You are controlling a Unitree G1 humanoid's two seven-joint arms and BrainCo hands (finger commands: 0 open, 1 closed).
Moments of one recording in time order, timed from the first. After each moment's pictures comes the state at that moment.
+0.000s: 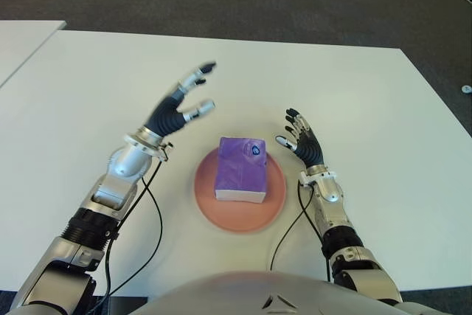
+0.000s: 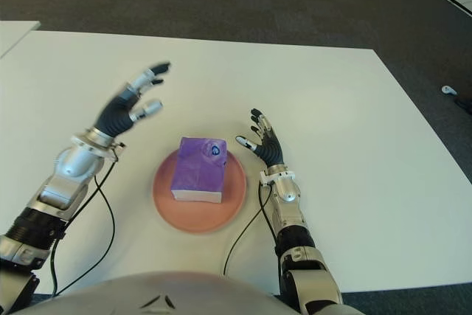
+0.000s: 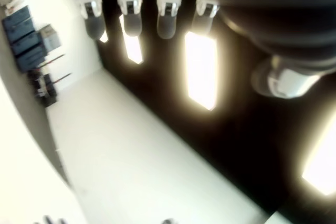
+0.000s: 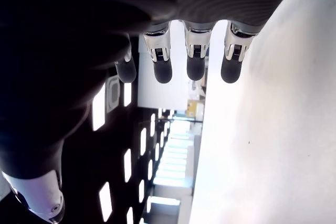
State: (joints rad) left arm -0.11 0.47 -0.16 -0.09 -0.28 -0.47 -0.12; right arm -0.19 -0.10 -0.02 0.69 0.04 -0.60 0.18
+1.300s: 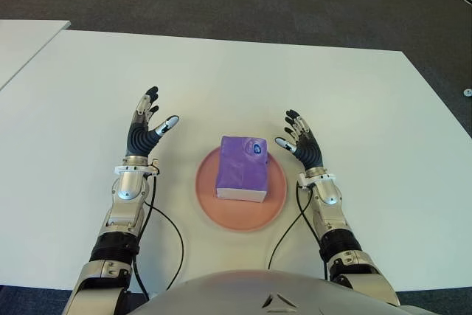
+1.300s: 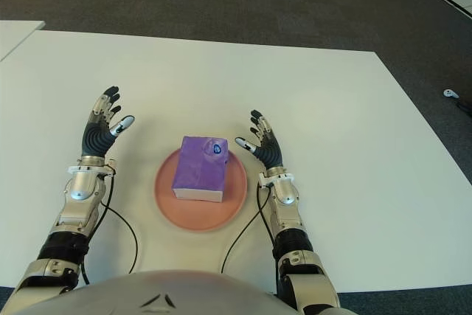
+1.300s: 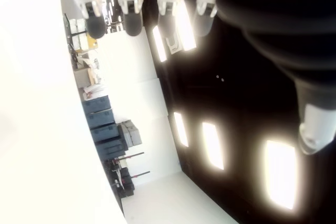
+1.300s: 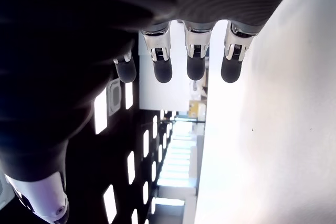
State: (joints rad) left arm -0.05 0.20 0.08 0.40 0.06 -0.56 0.09; right arm -0.16 -0.08 -0.03 0.65 0.04 -0.57 0.18
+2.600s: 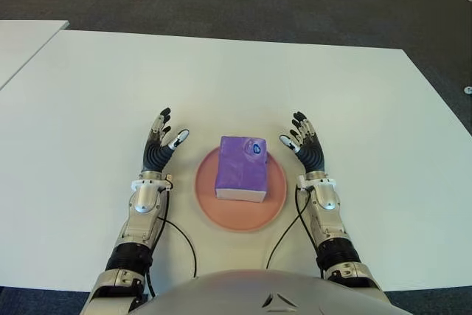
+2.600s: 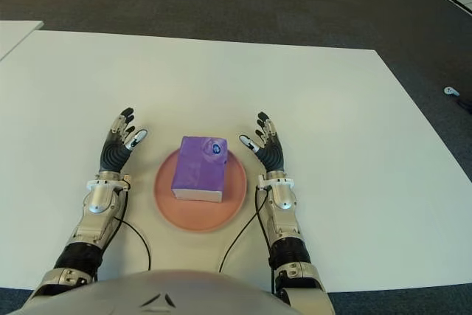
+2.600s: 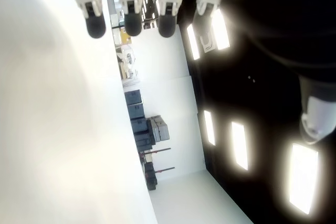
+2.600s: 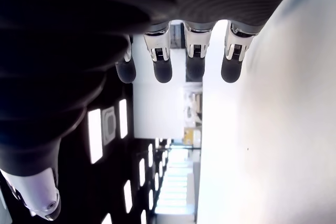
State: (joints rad) left arm 0.02 0.11 0.05 0.44 0.07 -0.55 0.09; right arm -0.08 -0.04 -0.03 0.51 0.03 -0.48 0.04
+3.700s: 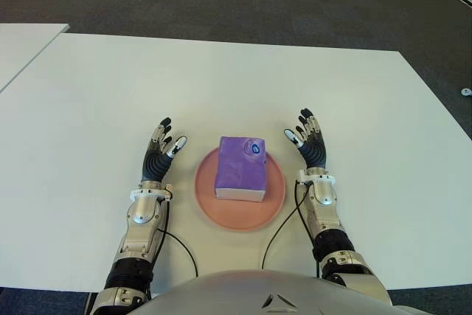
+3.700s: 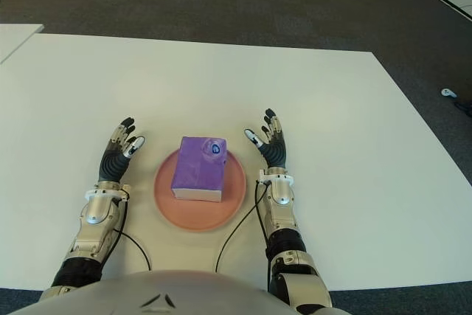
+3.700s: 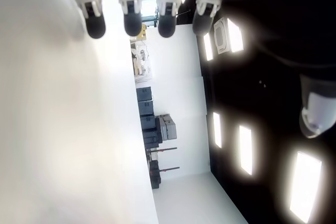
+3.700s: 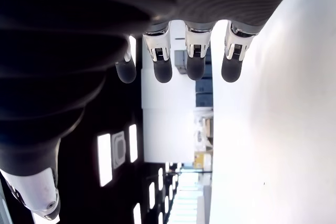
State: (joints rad) left arm 0.10 0.06 0.05 0.34 0.05 -0.47 0.05; right arm -0.17 -0.02 -0.10 0.68 0.02 -0.61 -0.02
